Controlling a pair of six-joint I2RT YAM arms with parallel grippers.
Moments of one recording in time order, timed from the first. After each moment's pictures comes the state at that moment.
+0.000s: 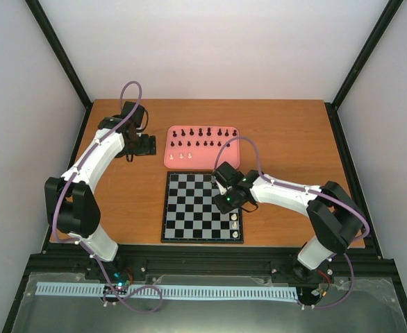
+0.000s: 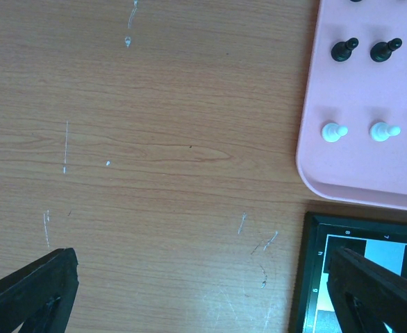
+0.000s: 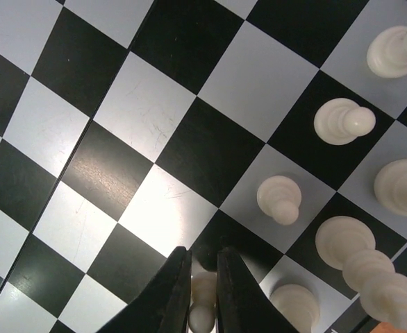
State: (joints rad) left arm -0.22 1.63 1.44 -0.99 -0.16 -0.32; right arm 0.83 1.59 0.96 -0.61 -0.08 0.29
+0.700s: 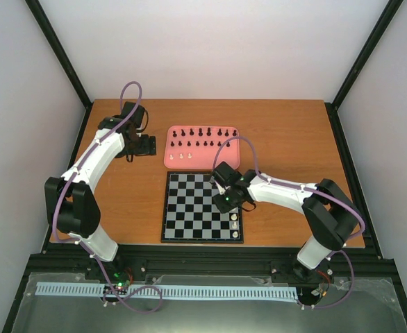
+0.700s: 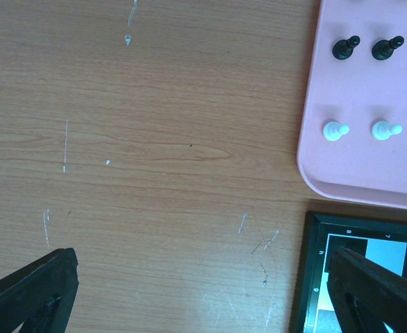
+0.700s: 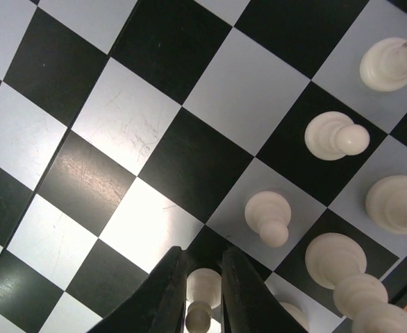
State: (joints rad) left arm -0.22 1.63 1.44 -0.99 -0.16 -0.32; right arm 0.83 1.63 0.97 -0.60 -0.06 0.27
